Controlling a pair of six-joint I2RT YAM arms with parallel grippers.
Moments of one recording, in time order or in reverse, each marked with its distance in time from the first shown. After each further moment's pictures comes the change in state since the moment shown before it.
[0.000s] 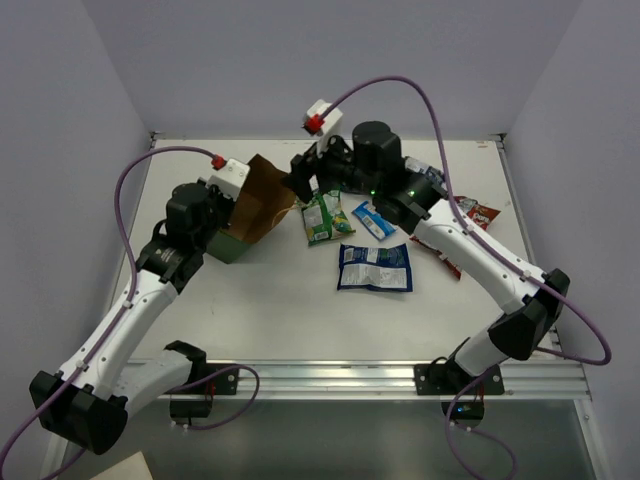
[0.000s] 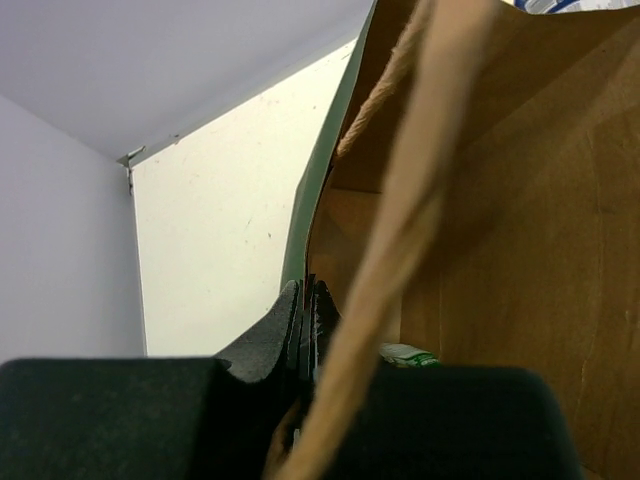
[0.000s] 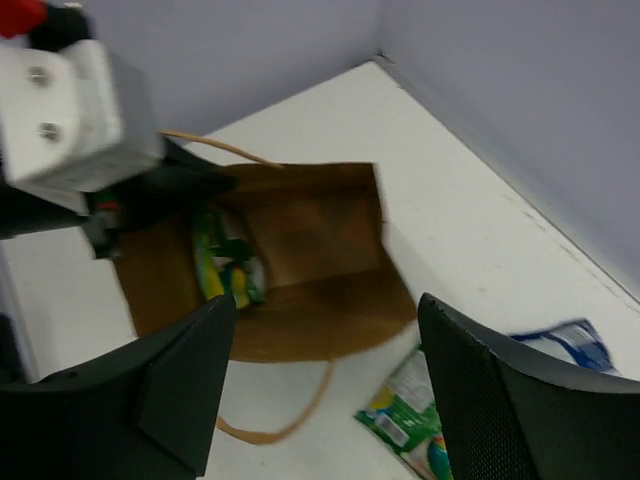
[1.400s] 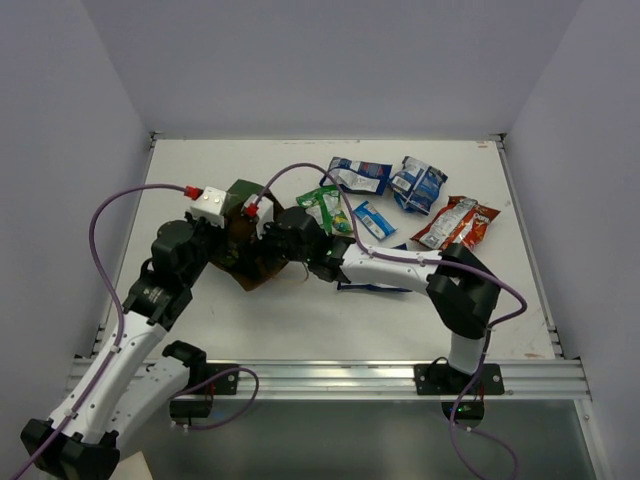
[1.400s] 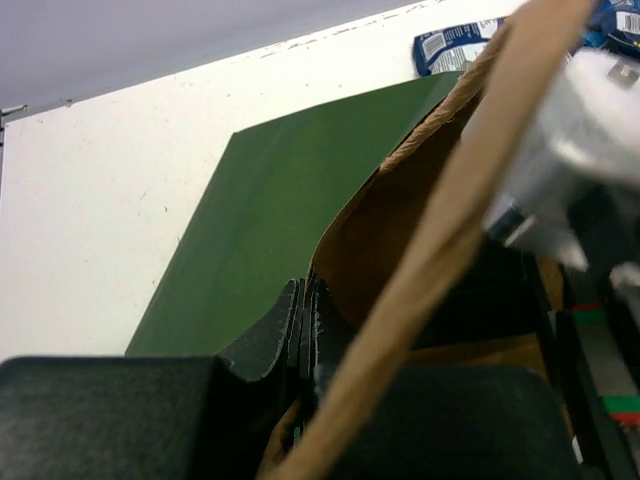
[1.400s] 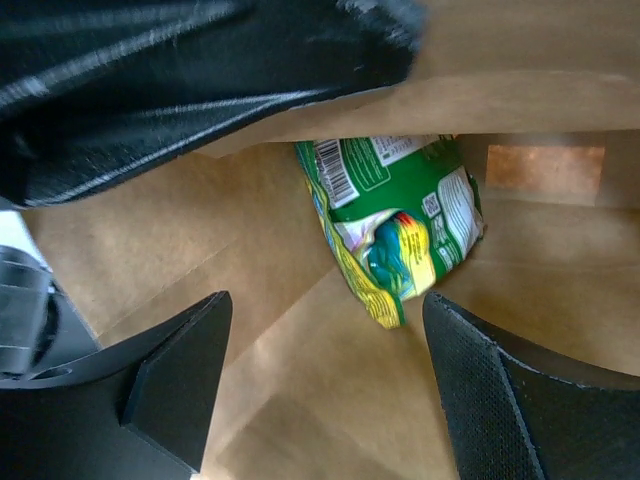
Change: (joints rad) left arm -0.002 -0.283 -0.230 0.027 0.117 -0.270; right arm 0.308 0.302 -0.349 0.519 -0.051 0.253
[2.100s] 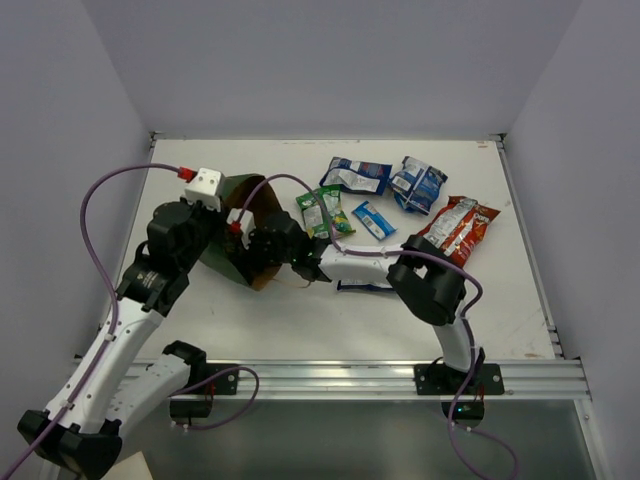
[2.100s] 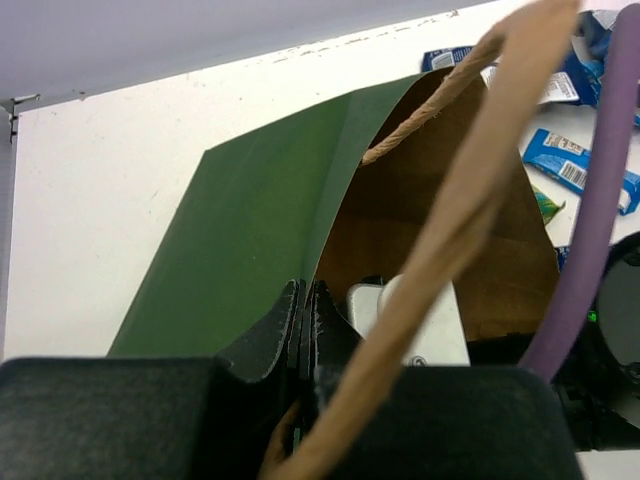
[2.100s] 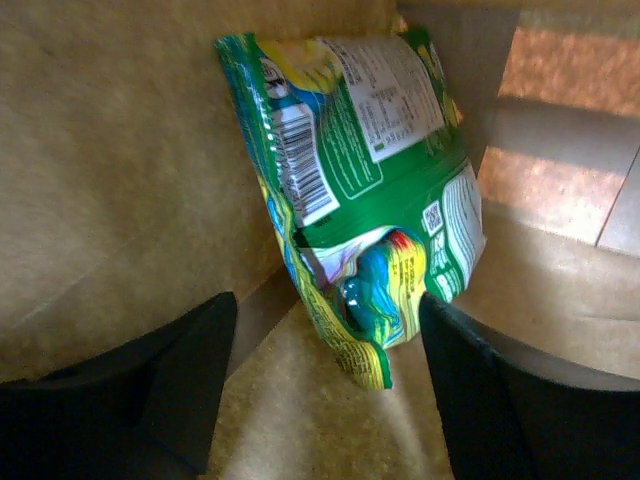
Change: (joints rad) left arm 0.003 0.099 0.173 -0.105 -0.010 -0.053; right arm -0.003 0.216 0.086 0.129 -0.112 -0.222
